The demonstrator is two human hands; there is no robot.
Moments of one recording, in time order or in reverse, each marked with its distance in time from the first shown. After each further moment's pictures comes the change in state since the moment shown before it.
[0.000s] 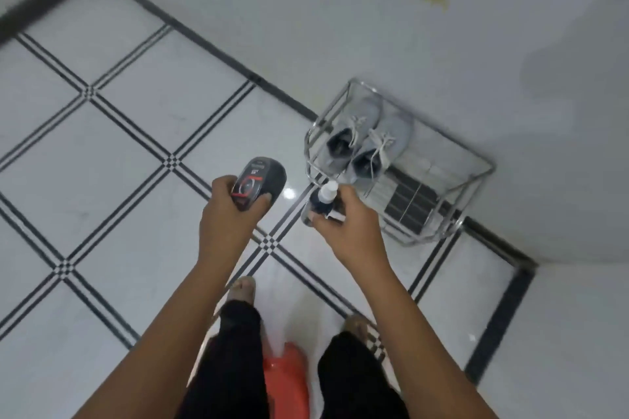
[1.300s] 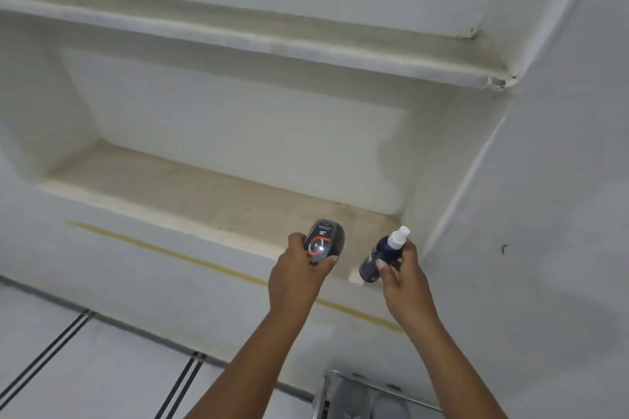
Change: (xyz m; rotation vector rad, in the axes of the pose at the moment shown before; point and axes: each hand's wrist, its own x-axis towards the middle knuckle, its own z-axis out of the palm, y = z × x) left_hand 0.357 0.421 -0.006 0.065 -0.165 0.556; right_hand 0.338 -0.288 -0.195 -0.046 0.661 -0.135
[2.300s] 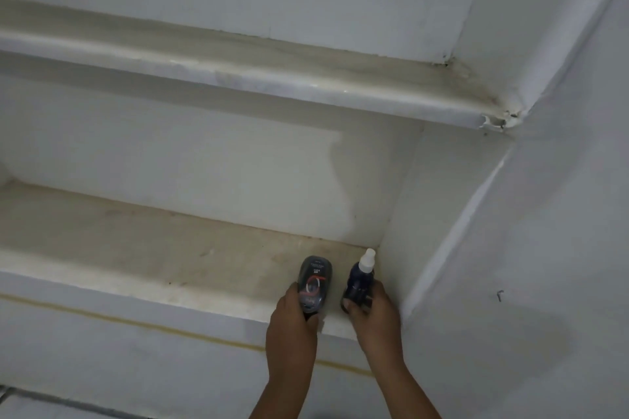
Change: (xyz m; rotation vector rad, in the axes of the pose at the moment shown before) left_hand 0.041 -0.026 0.081 -0.017 -0.068 0.092; right_hand 0.063 0.047 0.046 -0.059 0.190 0.157
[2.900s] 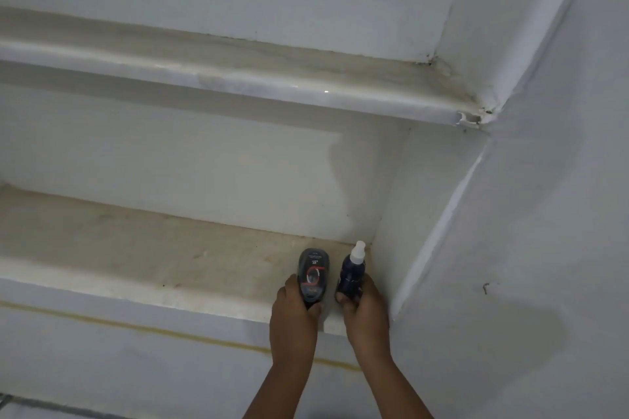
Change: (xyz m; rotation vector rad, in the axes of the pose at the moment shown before) left_hand 0.012 0.016 0.011 0.005 -0.006 -0.013; right_hand 0.007 0.007 0.011 -0.059 0.014 0.024
